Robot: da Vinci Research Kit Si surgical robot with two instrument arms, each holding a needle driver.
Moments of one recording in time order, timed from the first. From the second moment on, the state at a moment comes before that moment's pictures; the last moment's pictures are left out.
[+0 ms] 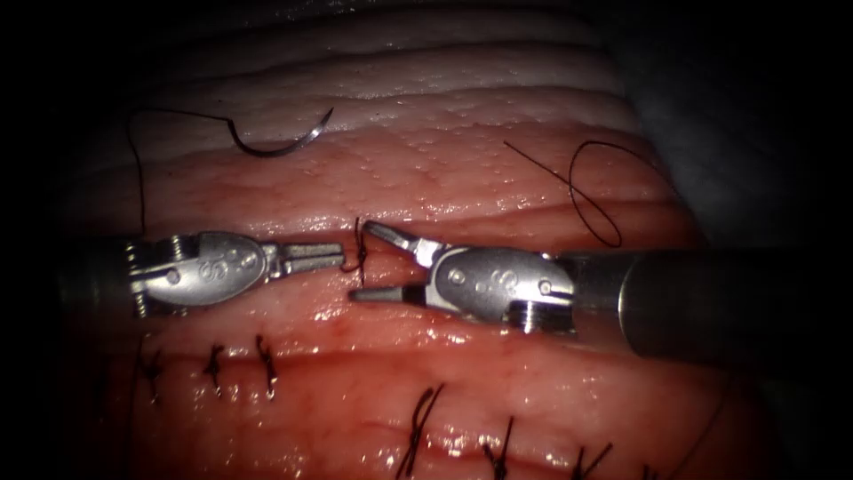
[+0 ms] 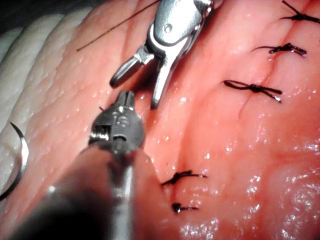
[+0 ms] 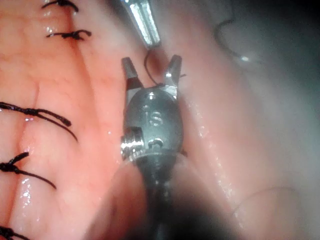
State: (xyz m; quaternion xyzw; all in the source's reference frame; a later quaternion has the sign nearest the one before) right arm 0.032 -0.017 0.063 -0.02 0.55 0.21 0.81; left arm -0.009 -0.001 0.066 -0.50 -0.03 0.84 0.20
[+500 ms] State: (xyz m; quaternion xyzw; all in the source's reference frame) right arm 0.036 -0.016 0.066 -0.05 0.53 0.22 0.82; left arm -0.010 -0.001 0.065 -0.51 -0.04 0.84 0.20
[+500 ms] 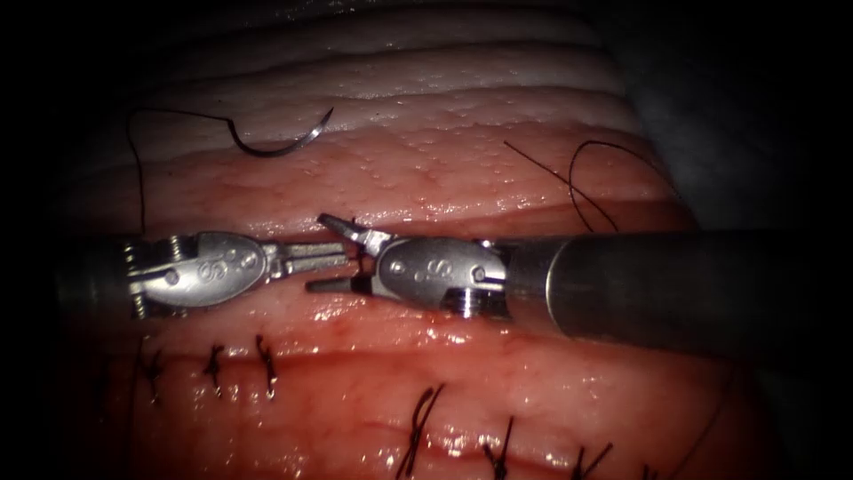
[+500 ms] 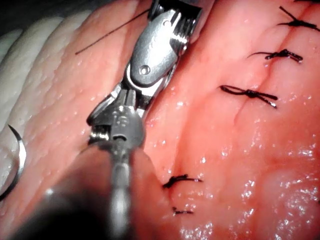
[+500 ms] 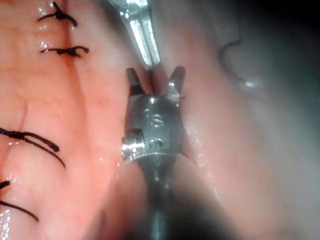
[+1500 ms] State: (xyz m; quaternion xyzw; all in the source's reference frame) right arm 0.039 -0.017 0.067 -0.07 0.52 0.23 0.82; left arm -0.010 -0.002 0.064 -0.51 -0.04 0.84 0.19
